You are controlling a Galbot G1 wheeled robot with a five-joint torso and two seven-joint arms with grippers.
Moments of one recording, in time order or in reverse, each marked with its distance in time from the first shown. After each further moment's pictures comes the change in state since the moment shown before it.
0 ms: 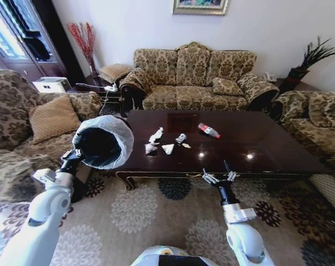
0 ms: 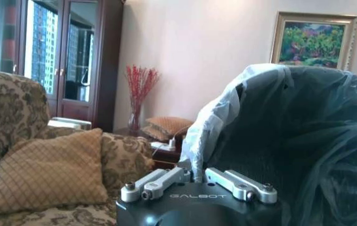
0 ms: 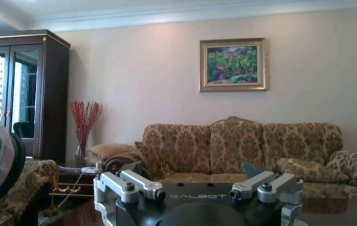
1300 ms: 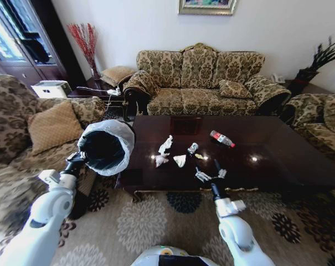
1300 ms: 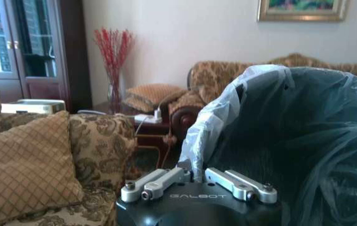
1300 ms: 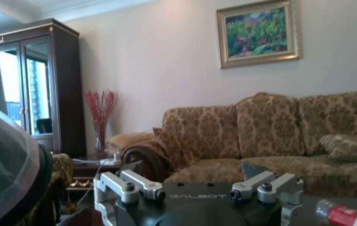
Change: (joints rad) left arm 0.059 0.151 -0.015 -0.036 -0.060 0.155 -0.024; right arm 0.217 -0.040 -0.150 -0.186 0.078 -0.043 -0.030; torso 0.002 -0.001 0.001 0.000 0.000
